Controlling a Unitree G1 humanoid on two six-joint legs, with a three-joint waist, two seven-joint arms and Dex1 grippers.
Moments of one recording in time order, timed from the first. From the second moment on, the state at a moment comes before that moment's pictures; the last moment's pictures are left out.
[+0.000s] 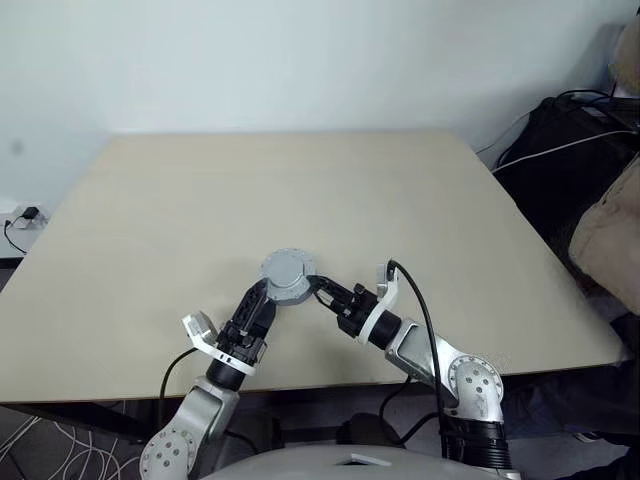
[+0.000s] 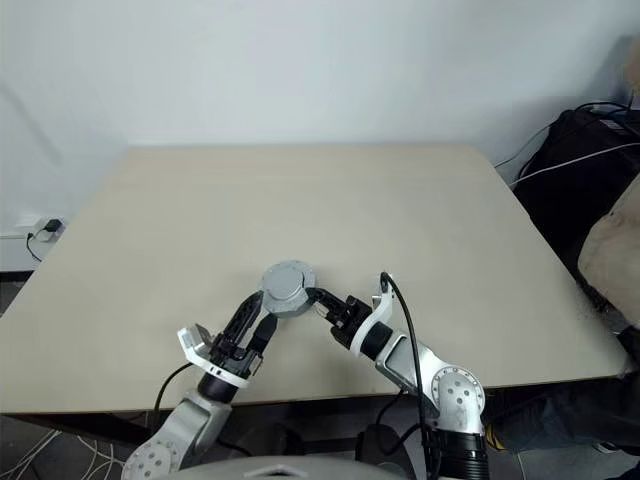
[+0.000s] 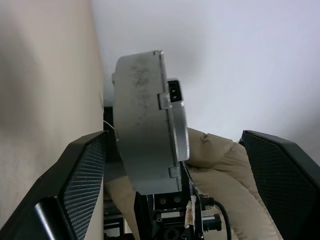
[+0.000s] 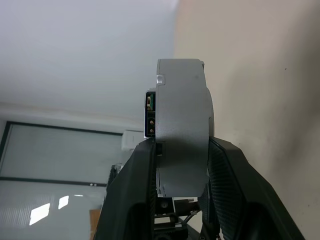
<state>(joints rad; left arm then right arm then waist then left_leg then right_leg) 0.37 -0.07 0.11 -0.19 -1.44 0.64 -0.39 0.03 0.00 -0.10 -0.19 1.50 0.99 -0.10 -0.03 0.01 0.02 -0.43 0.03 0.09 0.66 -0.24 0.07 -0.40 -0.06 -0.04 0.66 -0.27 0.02</state>
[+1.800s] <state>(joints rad) 0.25 -0.06 0.12 -0.05 -1.33 0.36 -0.25 0.04 -0.12 -0.04 -0.26 1.34 0.87 0.02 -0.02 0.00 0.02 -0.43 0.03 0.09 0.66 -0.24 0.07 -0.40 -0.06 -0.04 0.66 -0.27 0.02</state>
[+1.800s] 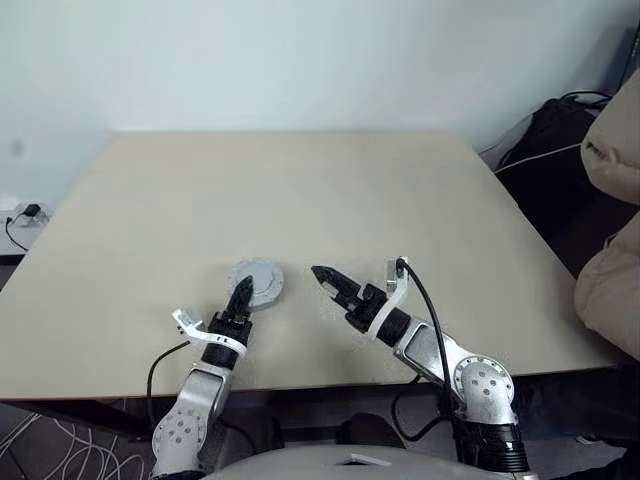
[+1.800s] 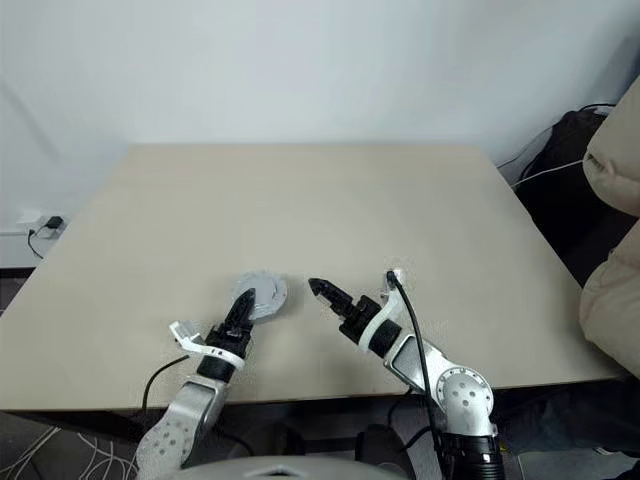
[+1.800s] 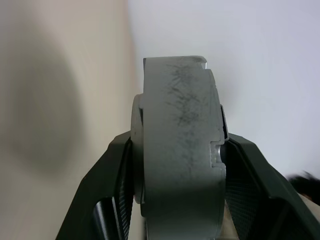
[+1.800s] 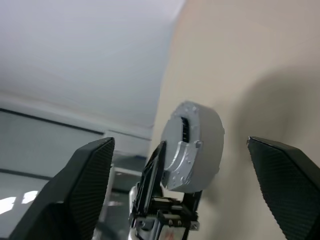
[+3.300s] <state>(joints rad) -0.53 -0.07 0.54 0.73 -0.90 0.09 -0.02 0.28 -0.23 0.18 -0.24 0.24 0.09 0.35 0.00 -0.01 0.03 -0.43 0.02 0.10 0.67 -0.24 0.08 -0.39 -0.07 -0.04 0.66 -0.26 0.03</state>
